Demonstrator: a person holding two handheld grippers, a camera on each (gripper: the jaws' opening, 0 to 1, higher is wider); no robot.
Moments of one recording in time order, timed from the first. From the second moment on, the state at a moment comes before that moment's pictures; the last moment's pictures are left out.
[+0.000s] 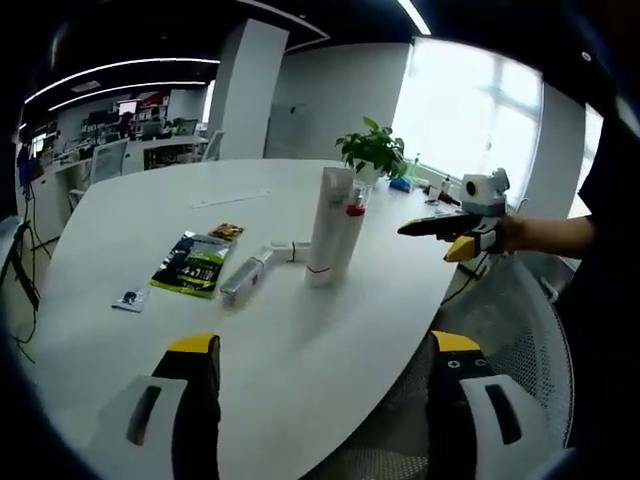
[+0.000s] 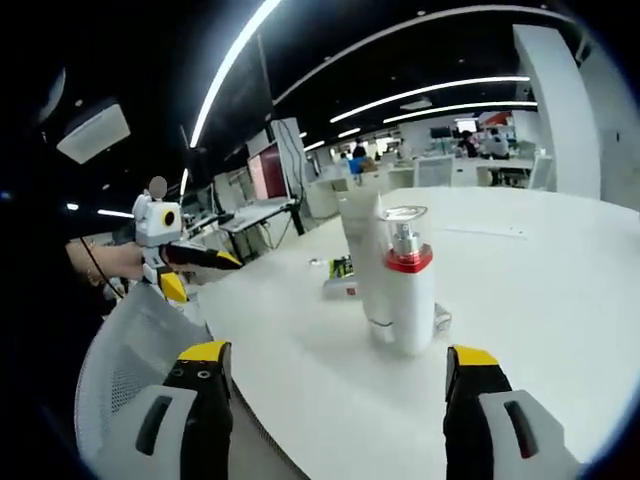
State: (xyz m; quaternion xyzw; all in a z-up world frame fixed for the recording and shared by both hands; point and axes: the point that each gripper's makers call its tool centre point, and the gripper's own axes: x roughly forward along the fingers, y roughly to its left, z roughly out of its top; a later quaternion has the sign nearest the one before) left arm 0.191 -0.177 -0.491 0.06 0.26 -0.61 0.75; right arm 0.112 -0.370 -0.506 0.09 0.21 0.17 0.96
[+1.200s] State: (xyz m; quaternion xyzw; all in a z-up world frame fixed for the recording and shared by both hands) left arm 0.200 -0.148 -0.486 0.05 0.26 -0.58 0.77; right arm 0.100 -0.362 -0.497 0.12 0.20 0.13 0.96
